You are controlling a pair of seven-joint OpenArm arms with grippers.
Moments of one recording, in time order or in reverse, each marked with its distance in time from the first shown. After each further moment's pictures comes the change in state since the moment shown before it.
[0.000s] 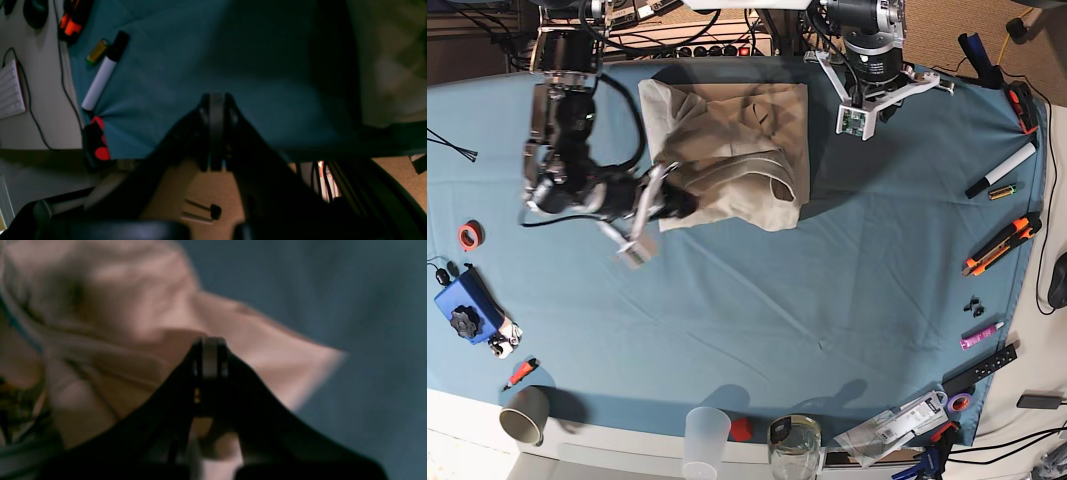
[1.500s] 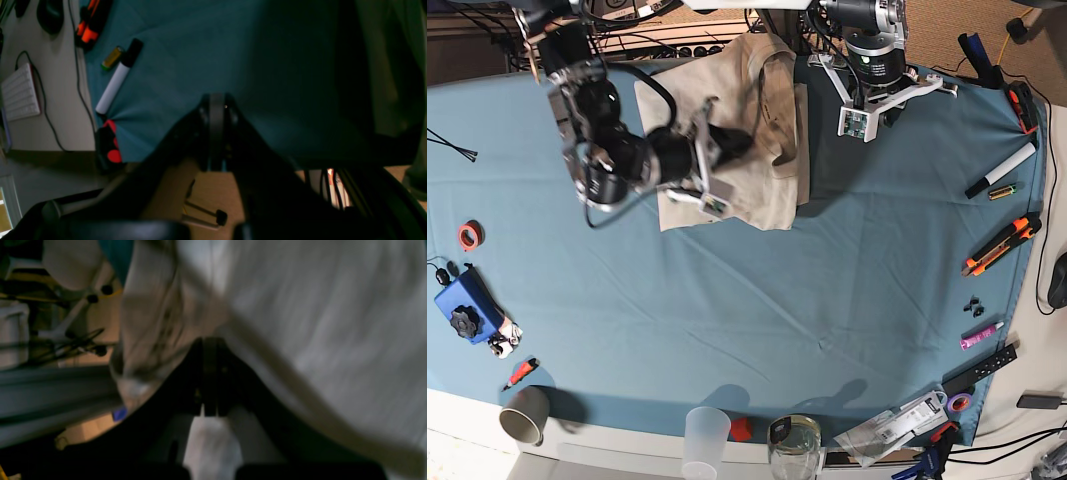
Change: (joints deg) left arm 0.0 0.1 0.0 0.0 2.3 0.0 -1.2; right arm 1.7 6.2 -23.1 1.0 10.4 0.0 0.2
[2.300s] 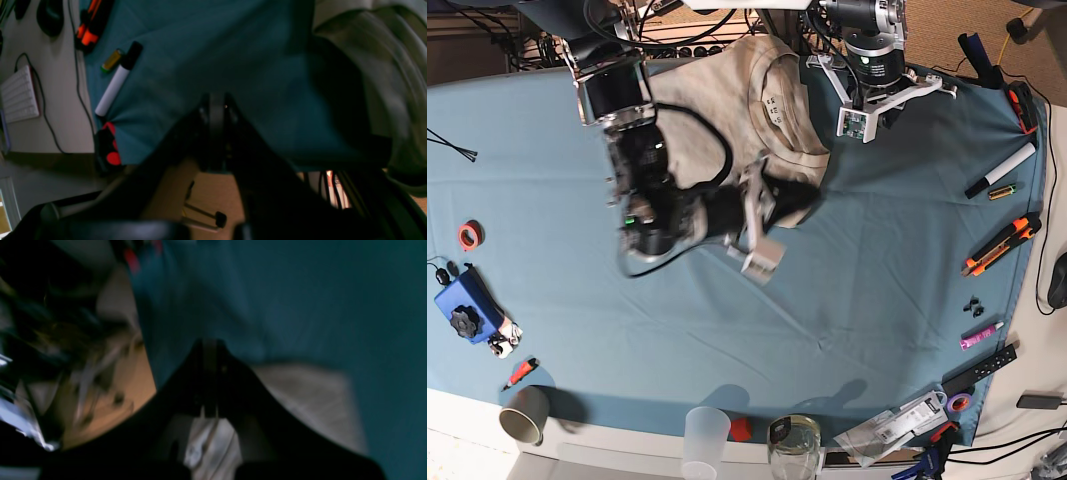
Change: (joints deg) left arm -0.1 0.0 0.0 0.0 -0.3 0.0 -0.4; right arm 9.8 -11.7 4.3 -5.8 6.5 0.2 0.4
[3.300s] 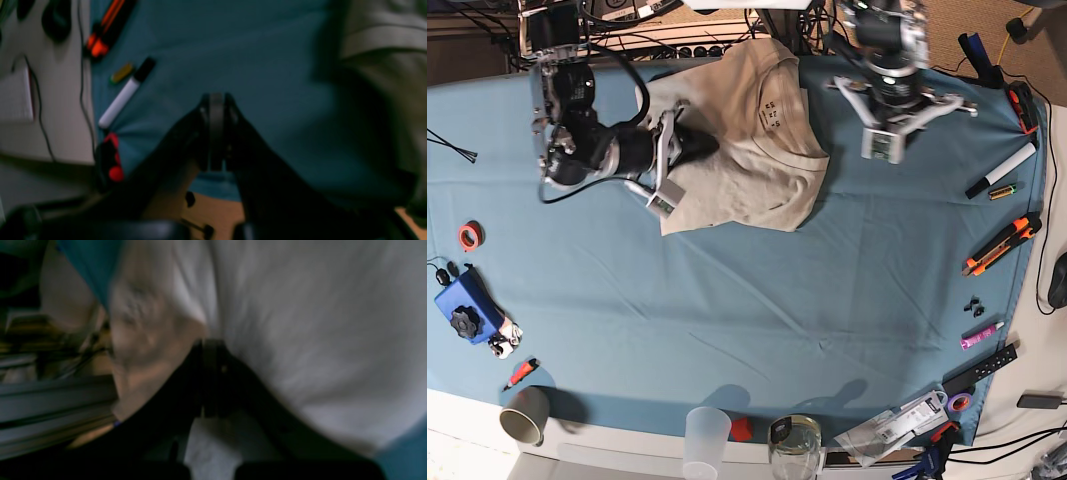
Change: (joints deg) left arm -2.4 0.0 -12.2 0.0 -11.3 -2.4 -5.2; right arm -18.2 12.5 11.7 10.7 -5.8 -0.2 -1.1
